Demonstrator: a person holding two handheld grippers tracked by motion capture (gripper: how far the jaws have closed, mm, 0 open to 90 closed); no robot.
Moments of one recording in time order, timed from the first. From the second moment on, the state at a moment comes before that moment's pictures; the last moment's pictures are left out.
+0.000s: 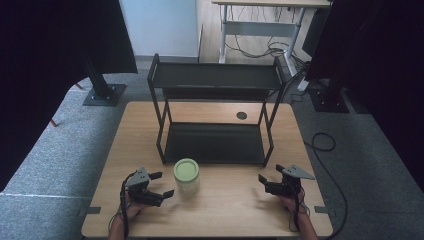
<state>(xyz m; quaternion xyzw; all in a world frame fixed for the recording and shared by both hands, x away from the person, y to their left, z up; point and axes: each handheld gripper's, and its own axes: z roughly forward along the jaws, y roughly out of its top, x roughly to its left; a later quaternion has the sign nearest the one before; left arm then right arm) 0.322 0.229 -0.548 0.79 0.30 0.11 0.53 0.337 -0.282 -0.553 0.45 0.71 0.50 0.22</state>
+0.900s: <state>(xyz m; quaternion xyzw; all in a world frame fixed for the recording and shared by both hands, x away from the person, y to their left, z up) 0.321 0.225 -0.546 0.79 0.30 0.12 0.52 0.337 -0.282 -0.553 0.45 0.71 0.50 0.22</state>
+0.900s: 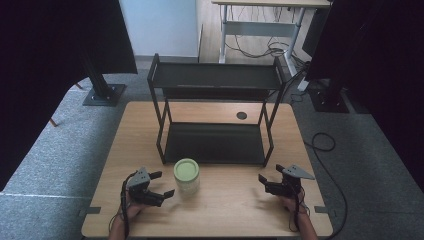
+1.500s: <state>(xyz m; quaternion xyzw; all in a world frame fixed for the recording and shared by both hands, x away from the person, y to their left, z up) 0.313 0.225 -0.527 0.77 0.28 0.13 0.56 0.337 -0.282 -0.553 0.45 0.71 0.50 0.22</state>
